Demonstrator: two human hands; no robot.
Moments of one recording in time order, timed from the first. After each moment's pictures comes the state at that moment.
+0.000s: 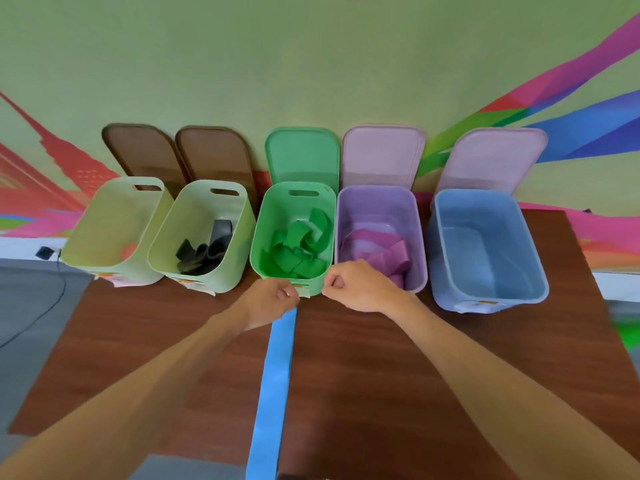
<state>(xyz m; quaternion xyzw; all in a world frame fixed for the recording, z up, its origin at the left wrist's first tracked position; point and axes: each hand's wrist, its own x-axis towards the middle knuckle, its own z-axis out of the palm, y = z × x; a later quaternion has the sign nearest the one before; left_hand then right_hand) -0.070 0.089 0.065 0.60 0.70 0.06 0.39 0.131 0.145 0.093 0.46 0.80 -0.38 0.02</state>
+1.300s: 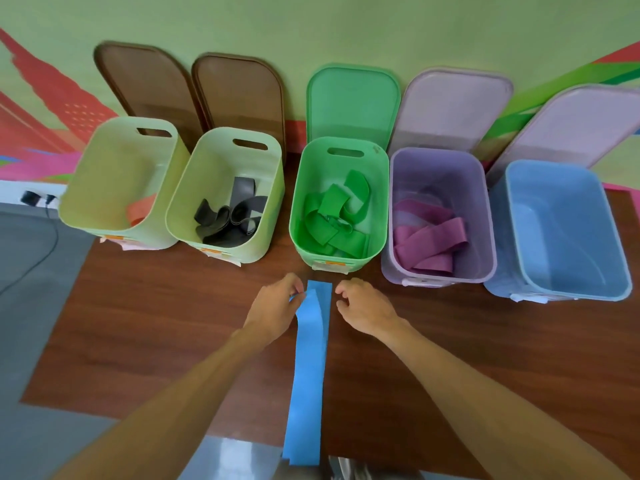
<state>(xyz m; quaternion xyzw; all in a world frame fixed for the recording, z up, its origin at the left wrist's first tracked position) -0.130 0.051 -0.029 0.58 0.72 0.15 0.34 0.055 0.108 -0.025 0.53 0.76 -0.37 0.10</state>
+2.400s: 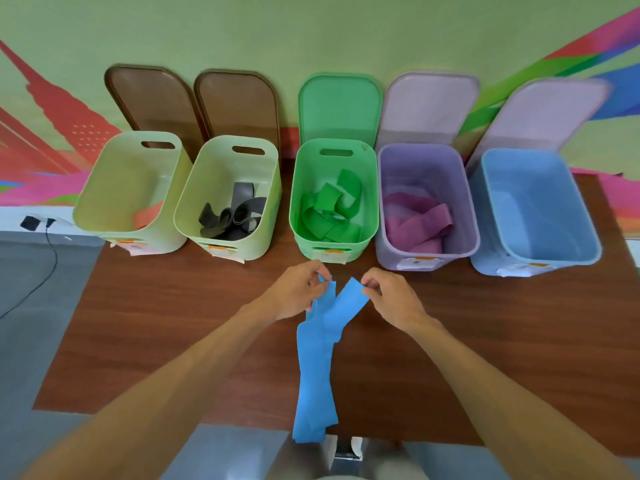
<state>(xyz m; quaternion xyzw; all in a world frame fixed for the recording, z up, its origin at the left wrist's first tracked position) -0.108 0.054 0.035 0.60 0.62 0.15 0.48 0.104 0.083 -0.023 0.58 0.73 -0.35 -0.09</state>
